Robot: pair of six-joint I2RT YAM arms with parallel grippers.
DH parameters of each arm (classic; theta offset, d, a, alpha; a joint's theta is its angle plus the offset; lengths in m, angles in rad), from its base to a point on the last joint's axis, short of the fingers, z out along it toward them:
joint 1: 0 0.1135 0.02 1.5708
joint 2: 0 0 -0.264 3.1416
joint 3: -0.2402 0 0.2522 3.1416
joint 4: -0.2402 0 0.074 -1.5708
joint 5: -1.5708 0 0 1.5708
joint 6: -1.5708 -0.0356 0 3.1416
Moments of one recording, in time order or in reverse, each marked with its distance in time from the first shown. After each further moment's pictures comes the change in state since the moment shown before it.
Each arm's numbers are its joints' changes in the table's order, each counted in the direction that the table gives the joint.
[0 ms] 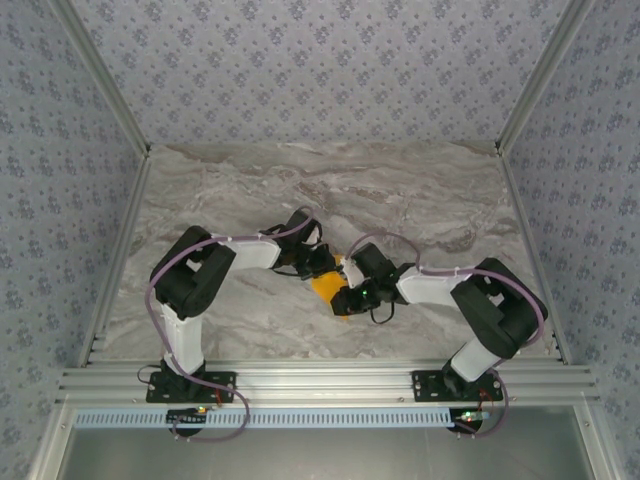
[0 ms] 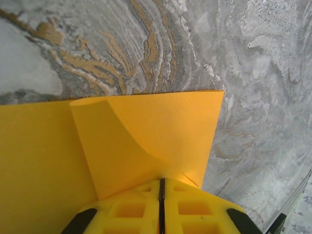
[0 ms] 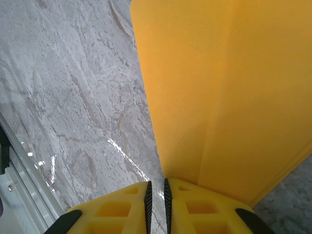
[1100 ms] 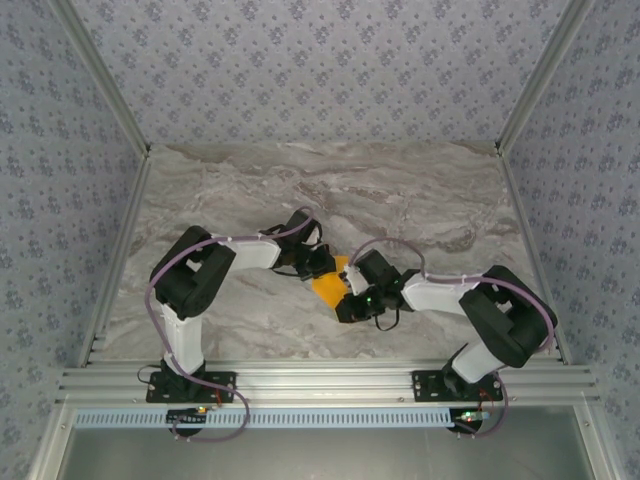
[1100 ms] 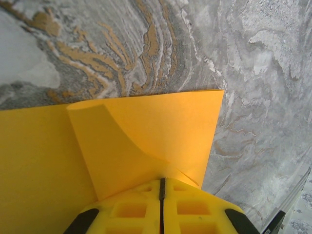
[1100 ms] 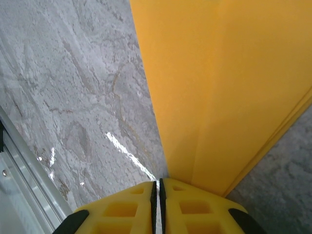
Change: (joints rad) left arm 0.000 0.000 0.000 -0.006 -0.007 0.000; right arm 0.019 0.063 0.063 -0.018 -0.006 -0.003
